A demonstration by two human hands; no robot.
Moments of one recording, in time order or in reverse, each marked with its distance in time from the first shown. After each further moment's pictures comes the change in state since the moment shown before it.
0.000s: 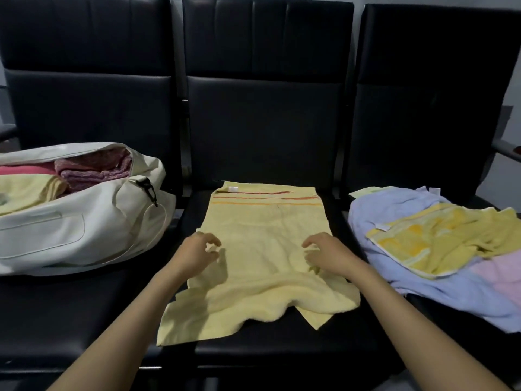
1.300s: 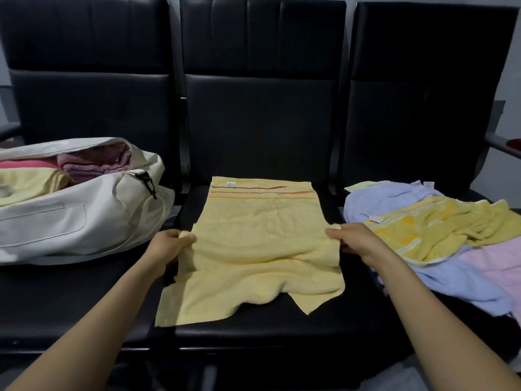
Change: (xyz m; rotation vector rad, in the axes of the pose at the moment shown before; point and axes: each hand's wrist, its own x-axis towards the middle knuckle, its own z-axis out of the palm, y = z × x) left_hand -0.020 -0.022 -0.015 -0.731 0.091 -0.449; right_hand -0.016 0.038 -0.031 0.761 0.125 0.314
